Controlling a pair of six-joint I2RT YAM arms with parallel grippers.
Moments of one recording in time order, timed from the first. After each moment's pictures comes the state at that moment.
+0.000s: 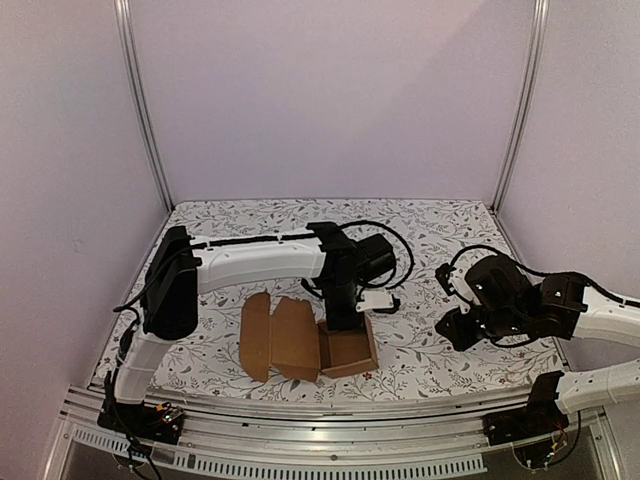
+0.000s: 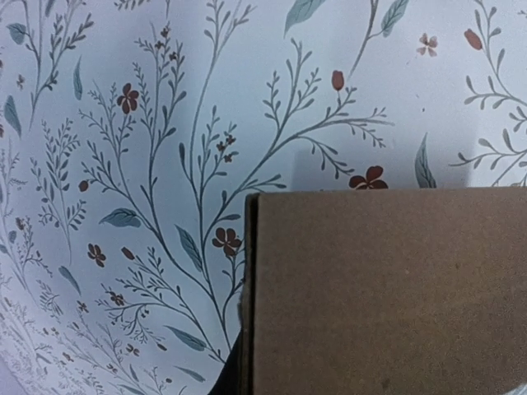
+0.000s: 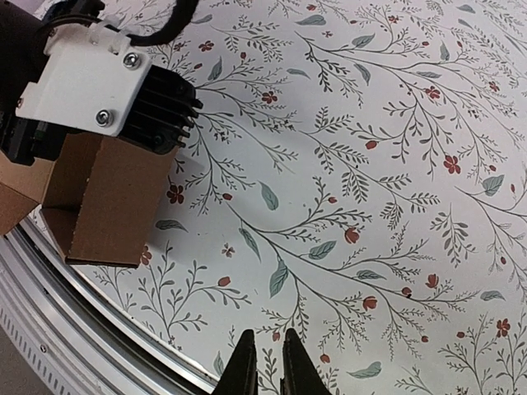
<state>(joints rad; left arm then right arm) -1.09 2.29 2.01 -1.10 -0.11 0.42 0.93 0.96 0.70 -0.66 0.16 0.38</state>
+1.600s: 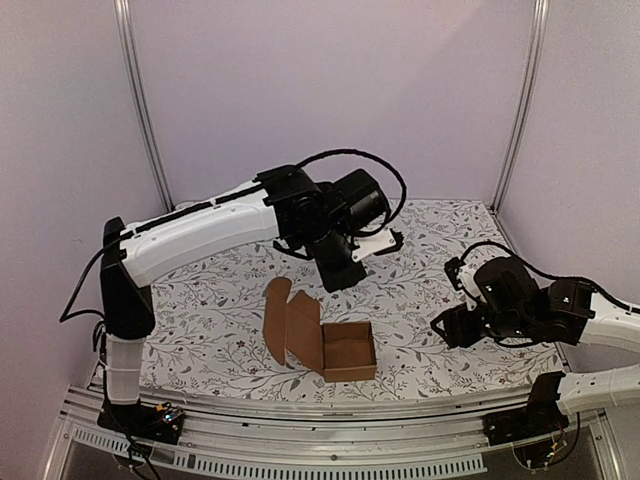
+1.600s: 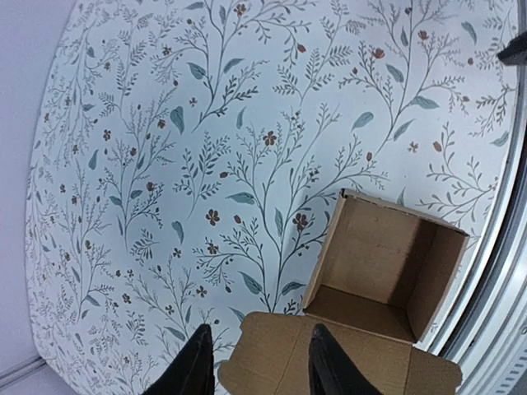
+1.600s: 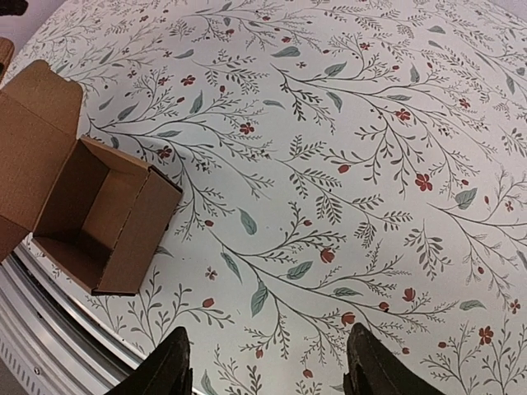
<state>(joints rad) -1.12 2.11 2.15 -1.20 -0.22 0.25 0.93 0.89 0.66 -0.61 0.24 0.39</state>
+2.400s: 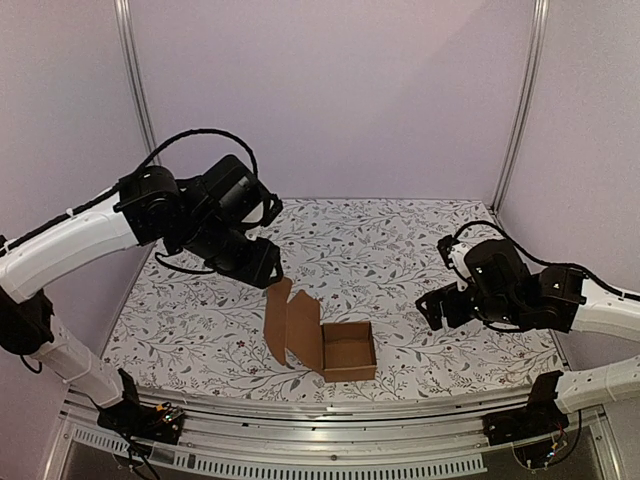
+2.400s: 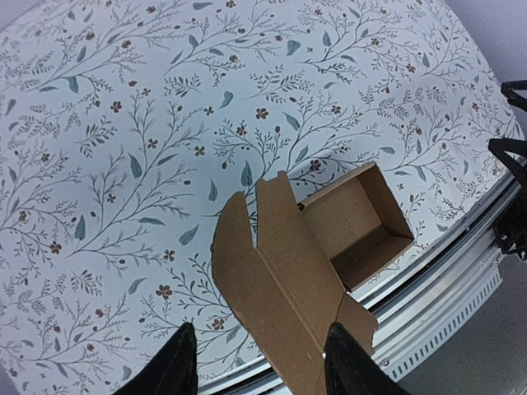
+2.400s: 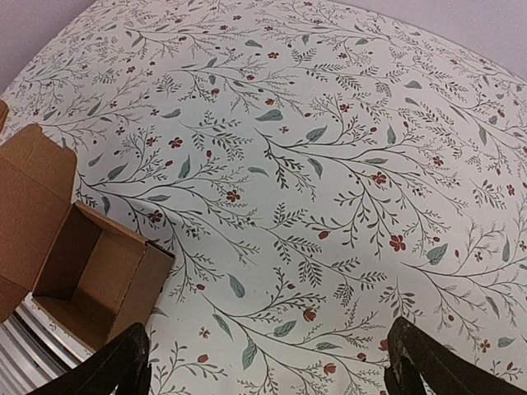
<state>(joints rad) -1.02 1.49 1.58 -1.11 -0.19 -0.52 0.93 0.99 0.76 -0.53 0.36 0.34</state>
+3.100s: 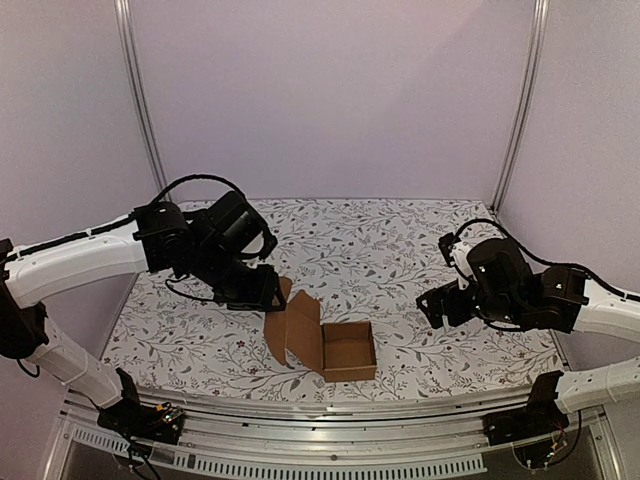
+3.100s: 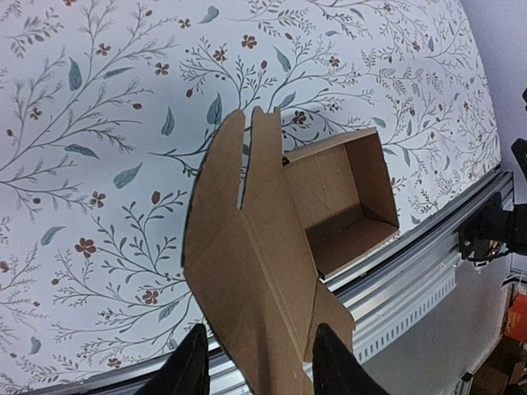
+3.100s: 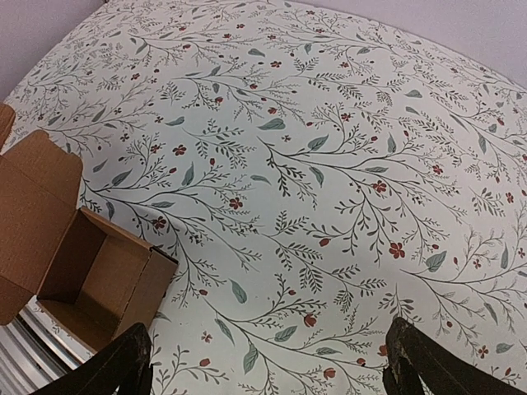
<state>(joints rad) -0.96 1.42 1.27 -0.90 0.05 -0.75 0.93 0.98 0.76 -0.51 0.36 0.32</state>
